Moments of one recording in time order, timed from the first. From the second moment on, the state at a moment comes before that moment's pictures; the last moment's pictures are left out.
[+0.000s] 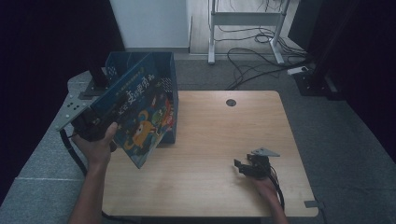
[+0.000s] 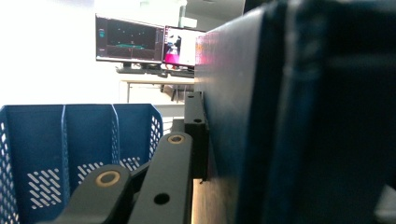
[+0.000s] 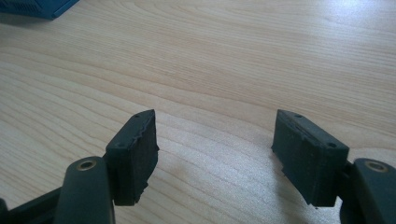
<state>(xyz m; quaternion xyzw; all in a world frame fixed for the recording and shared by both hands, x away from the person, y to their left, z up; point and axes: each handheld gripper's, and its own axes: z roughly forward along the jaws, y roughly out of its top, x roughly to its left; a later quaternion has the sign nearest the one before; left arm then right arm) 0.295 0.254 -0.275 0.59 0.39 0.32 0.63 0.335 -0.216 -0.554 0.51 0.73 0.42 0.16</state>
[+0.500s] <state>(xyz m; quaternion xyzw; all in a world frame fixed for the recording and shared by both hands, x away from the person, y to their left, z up) 0.312 0.253 -0.269 0.58 0.40 0.34 0.62 0.335 -0.212 -0.554 0.51 0.74 0.40 0.17</state>
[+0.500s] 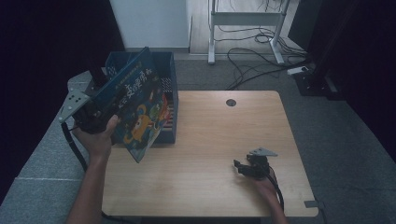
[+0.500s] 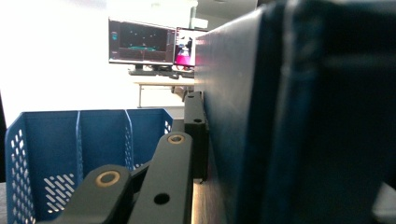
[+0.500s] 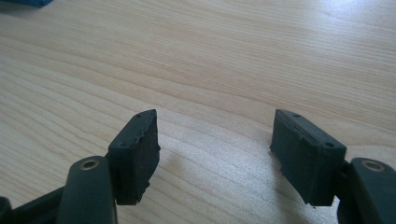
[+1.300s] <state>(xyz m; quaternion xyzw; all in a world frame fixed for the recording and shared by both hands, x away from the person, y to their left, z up) 0.343 0.244 -0.273 0.56 0.42 0.38 0.60 0.334 -0.212 -0.554 0.51 0.74 0.40 0.18</state>
